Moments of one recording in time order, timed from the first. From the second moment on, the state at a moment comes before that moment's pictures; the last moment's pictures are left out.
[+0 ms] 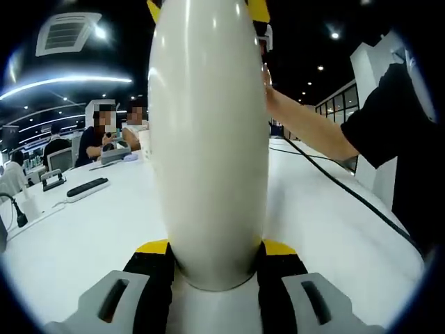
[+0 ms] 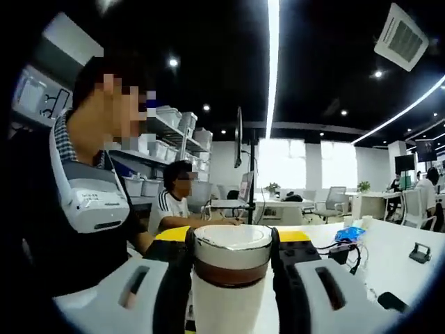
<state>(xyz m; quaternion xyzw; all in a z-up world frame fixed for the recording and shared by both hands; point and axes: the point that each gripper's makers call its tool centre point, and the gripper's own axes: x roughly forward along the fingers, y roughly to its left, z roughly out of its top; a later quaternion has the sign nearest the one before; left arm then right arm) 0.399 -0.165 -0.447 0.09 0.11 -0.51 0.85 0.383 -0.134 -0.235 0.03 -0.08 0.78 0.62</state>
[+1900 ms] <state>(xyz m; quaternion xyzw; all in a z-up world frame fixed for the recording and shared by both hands) 0.396 -0.168 -0.448 0.09 0.11 -0.51 0.85 0.378 -0.130 -0.237 0.05 -0.07 0.76 0.64</state>
